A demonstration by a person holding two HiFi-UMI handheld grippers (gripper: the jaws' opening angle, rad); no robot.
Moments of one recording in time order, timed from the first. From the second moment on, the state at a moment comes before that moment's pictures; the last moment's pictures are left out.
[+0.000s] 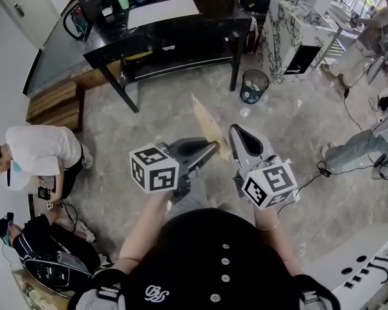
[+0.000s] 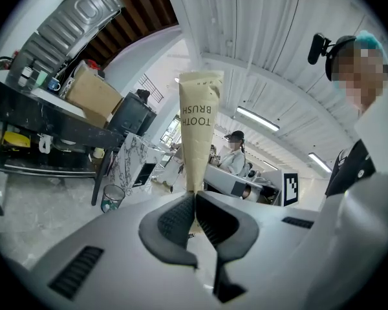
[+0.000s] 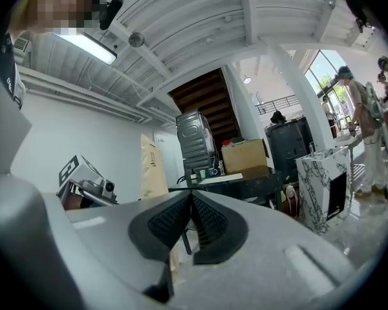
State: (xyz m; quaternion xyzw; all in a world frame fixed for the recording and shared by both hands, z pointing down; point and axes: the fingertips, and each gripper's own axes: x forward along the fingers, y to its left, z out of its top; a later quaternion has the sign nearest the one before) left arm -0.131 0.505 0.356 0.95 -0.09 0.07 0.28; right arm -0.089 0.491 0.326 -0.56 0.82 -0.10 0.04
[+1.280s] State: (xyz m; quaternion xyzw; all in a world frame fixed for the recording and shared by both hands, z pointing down) left arm -0.116 0.194 0.353 0.95 -0.08 0.08 0.29; right arm -0.058 0.184 0.329 -0.60 0.79 -0.13 0.00
